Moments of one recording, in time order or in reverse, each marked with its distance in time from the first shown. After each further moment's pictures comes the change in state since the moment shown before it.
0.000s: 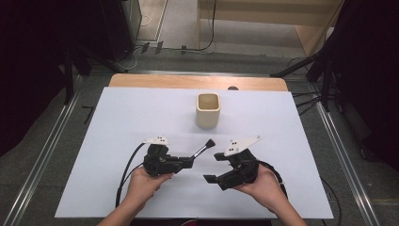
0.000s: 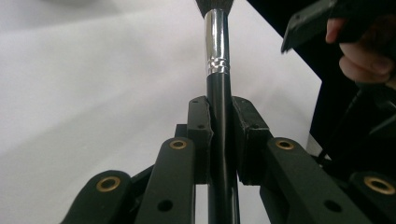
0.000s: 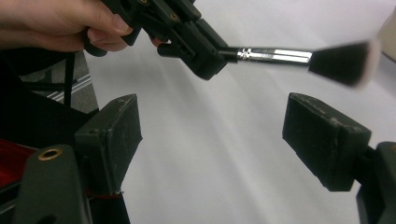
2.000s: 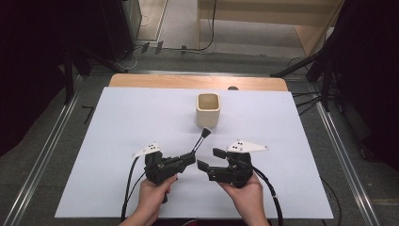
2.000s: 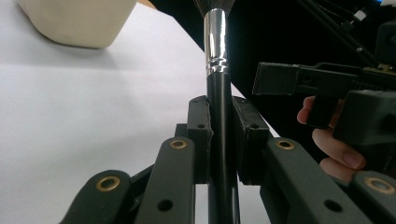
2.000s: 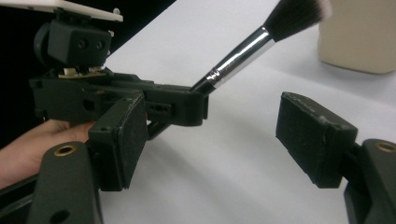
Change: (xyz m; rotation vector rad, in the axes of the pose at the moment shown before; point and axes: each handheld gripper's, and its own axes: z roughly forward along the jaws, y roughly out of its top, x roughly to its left) left arm -0.004 -0.029 0.008 -0.341 -0.058 -0.120; right arm 0.018 -0.004 0.013 -0.273 -0.159 0.315
